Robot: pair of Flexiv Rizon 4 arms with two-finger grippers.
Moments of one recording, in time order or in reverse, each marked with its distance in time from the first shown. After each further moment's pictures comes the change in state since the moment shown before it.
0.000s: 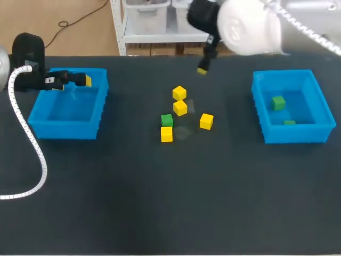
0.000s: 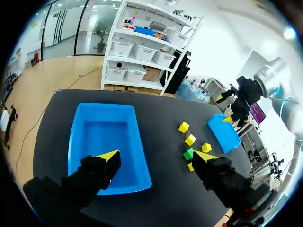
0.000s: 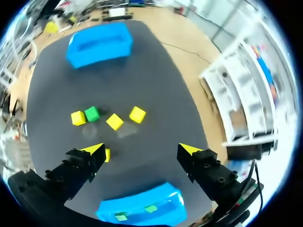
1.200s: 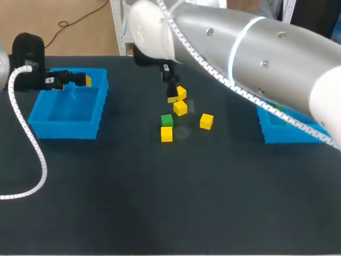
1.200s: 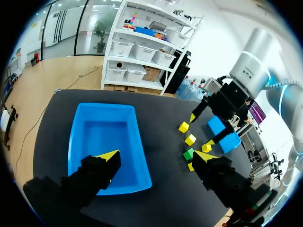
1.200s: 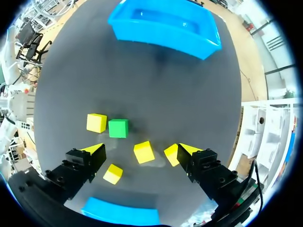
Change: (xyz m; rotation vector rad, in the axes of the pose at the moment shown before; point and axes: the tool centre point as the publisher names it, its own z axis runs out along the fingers) left arm 0.000 0.000 0.000 0.000 0.000 0.000; right arm -0.060 0.068 0.075 -0.238 0.211 -0.439
